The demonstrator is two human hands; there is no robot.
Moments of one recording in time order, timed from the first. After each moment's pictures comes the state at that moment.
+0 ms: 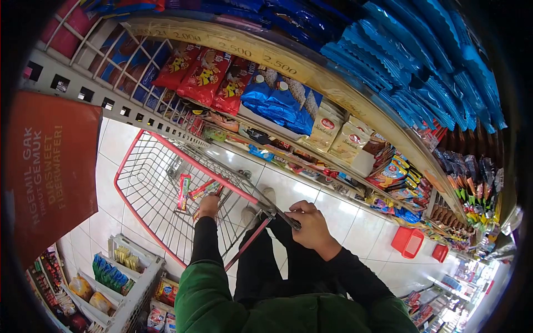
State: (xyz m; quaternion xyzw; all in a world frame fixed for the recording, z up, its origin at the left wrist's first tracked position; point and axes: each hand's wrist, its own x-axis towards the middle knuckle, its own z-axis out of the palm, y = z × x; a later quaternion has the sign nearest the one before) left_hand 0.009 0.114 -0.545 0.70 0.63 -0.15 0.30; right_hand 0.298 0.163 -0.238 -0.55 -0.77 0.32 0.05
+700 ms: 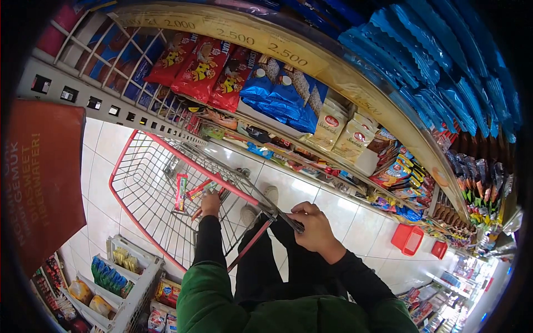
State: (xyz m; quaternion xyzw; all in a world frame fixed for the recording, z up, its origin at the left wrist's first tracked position) left_hand 0.029 0.112 -0.563 0.57 0.76 -0.13 0.28; right_hand 0.301 0.160 -0.245 -0.56 -0.75 0.36 0.06
